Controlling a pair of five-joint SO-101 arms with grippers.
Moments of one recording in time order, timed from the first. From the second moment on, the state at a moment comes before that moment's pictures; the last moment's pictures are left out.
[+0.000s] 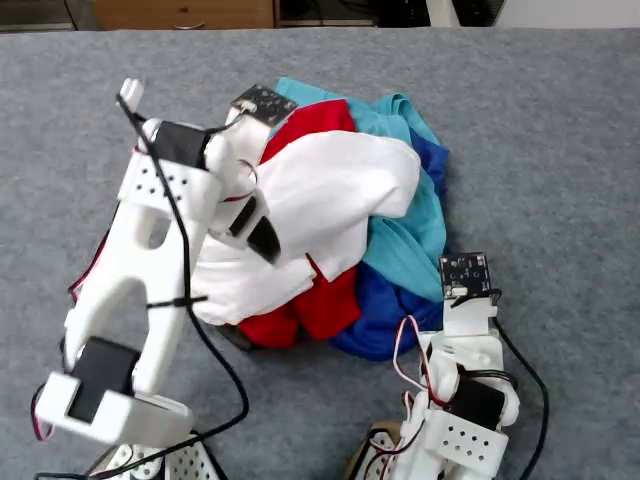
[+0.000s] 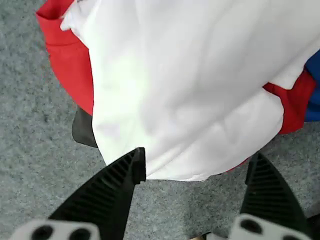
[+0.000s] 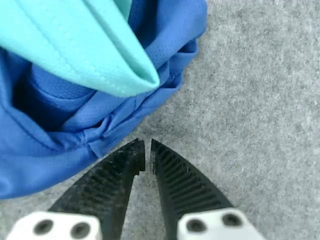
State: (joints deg) left arm 13.0 -2.2 -7.5 97.1 -26.0; right arm 18.8 -103.6 96.7 75.6 15.4
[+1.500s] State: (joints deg) left arm 20.7 29.2 -14.4 91.6 -33.6; right arm 18.8 -103.6 96.7 75.6 15.4
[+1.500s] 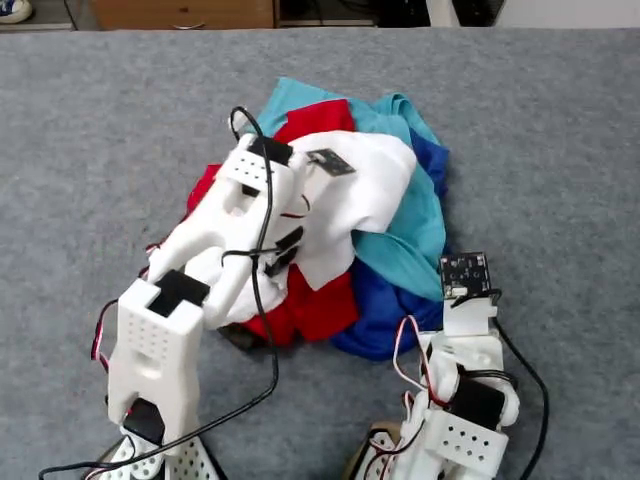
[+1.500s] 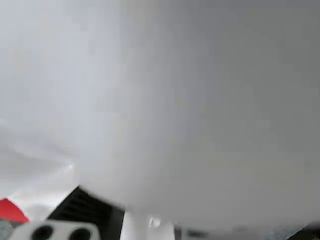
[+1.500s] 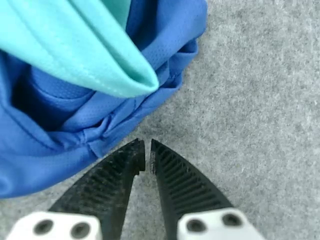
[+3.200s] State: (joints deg) left arm -44.7 7.6 -31.0 91.9 -30.7; right arm 18.8 -103.6 96.7 75.6 15.4
